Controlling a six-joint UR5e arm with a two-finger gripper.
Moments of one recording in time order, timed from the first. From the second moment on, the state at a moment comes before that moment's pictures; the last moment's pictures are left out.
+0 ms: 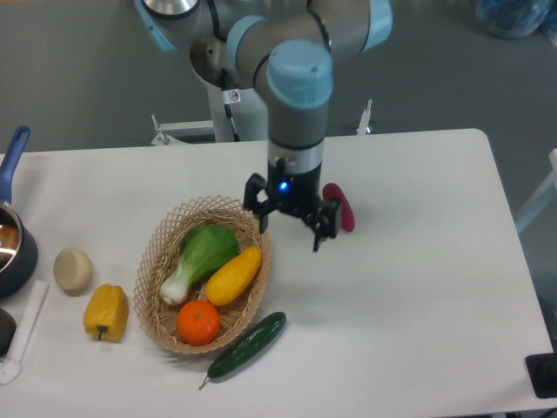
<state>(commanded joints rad) 2.39 -1.83 -1.77 -0.92 1.44 0.86</state>
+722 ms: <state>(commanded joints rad) 2.30 -1.90 -1.80 -0.92 1.45 1.01</state>
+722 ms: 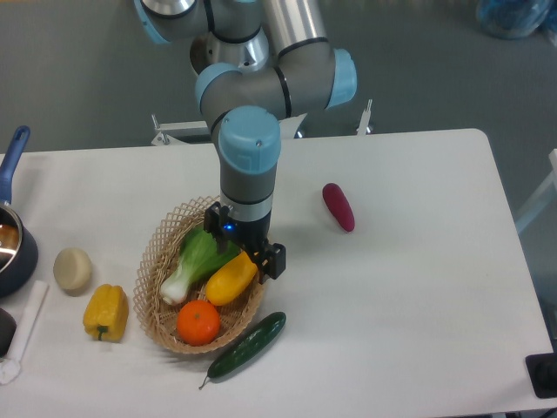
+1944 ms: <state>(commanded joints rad) 2.23 -1.98 -1.78 -0.92 1.52 1.00</state>
